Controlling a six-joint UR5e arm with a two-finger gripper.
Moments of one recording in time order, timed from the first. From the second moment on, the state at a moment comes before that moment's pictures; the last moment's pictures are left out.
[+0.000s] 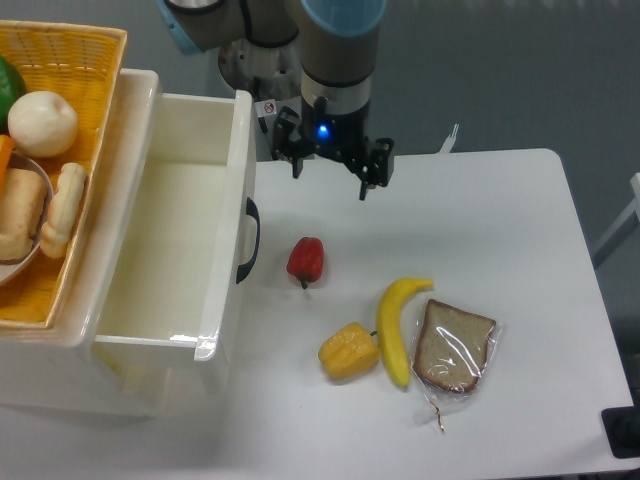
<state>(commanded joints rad) 2.52 -1.64 -1.58 -1.47 1.55 0.85</state>
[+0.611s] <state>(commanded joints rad) 2.52 -1.71 -1.60 -1.45 1.56 0.81</state>
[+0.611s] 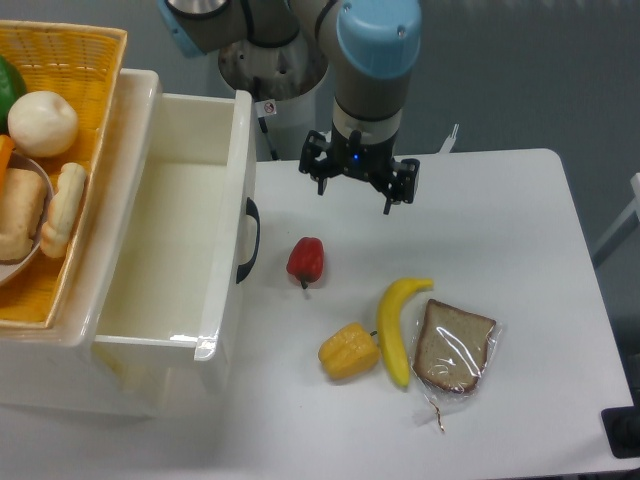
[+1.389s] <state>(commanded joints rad) 2.50 -1.83 -1.61 -1.43 1.44 0.54</state>
